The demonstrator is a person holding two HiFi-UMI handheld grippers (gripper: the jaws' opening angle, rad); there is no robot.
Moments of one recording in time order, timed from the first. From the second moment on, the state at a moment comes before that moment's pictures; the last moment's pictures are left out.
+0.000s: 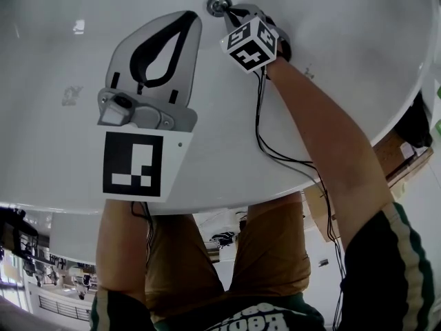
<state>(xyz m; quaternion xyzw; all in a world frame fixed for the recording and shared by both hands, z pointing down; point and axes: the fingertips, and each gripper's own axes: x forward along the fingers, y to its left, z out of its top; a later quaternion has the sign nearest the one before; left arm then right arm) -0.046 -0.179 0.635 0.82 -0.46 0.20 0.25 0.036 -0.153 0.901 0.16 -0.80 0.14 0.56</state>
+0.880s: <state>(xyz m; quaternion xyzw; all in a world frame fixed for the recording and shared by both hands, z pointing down) -0.021 -0.195 0.545 0.85 -0.44 0.22 0.20 0.045 -0.162 0.782 0.16 -0.81 0.15 0.54</state>
